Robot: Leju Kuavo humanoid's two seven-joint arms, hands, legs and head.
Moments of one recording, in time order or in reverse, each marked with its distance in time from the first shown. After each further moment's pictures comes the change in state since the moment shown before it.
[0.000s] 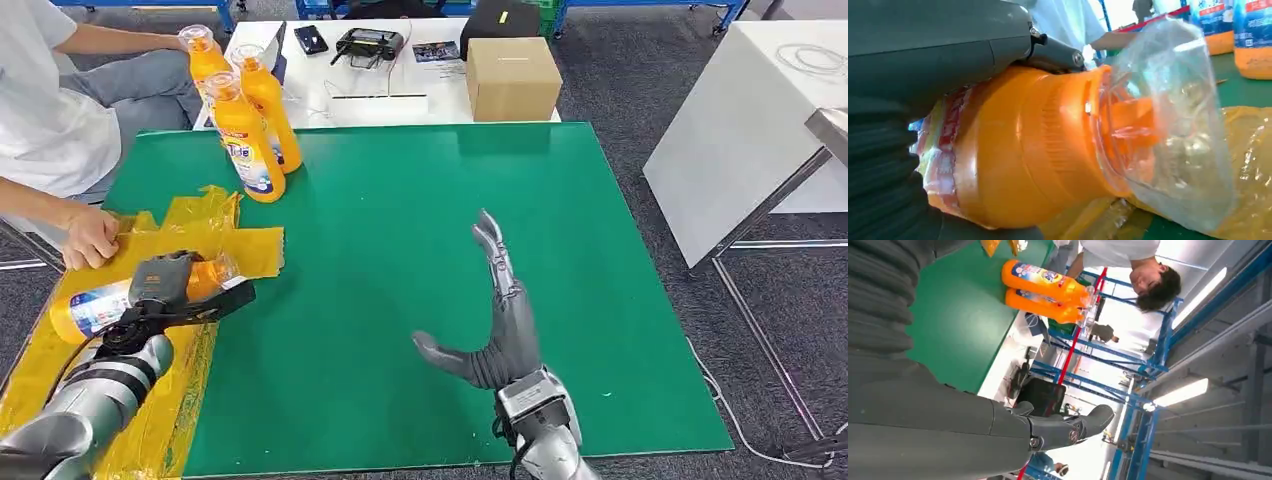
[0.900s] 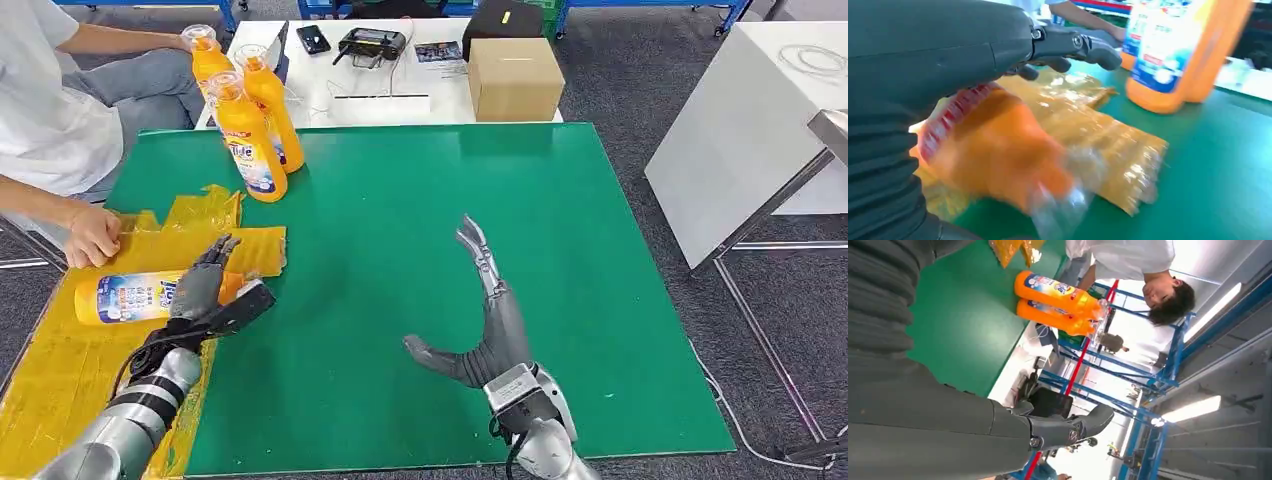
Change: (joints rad) left arm 0.147 -0.099 0.081 -0.190 0.339 0.030 -0.324; right arm -0.015 -0.003 0.008 0.043 0.018 0.027 0.014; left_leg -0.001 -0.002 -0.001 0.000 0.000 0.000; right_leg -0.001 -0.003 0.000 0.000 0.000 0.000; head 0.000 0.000
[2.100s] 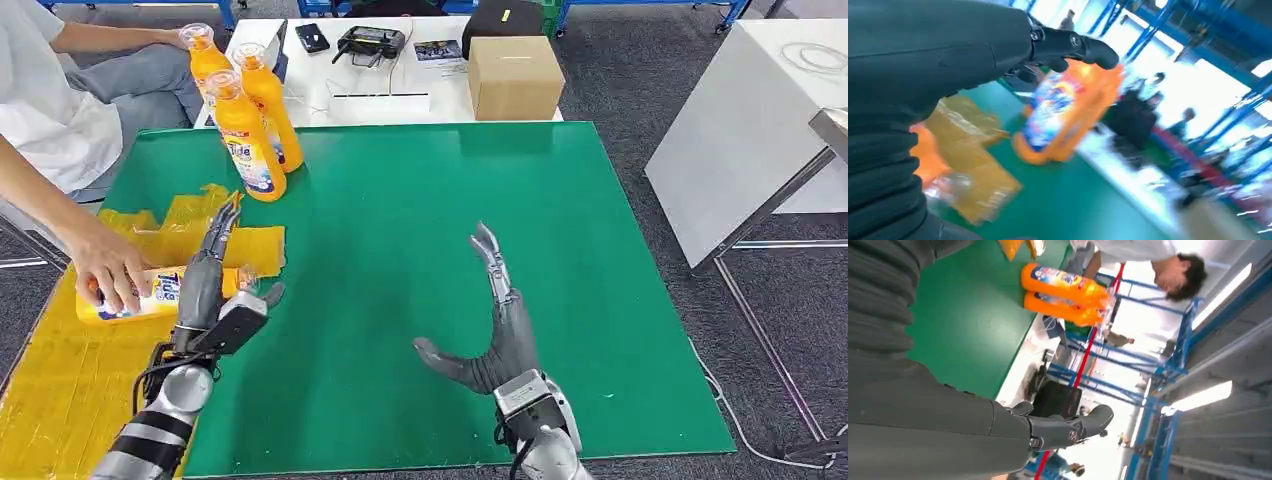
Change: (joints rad) left arm 0.288 -0.034 -0.110 -0.685 0.354 0.002 -0.108; right arm 0.053 0.001 -0.029 -0.018 -0.018 -0.029 -0.015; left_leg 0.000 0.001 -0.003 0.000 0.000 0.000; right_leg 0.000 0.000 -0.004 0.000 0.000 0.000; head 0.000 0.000
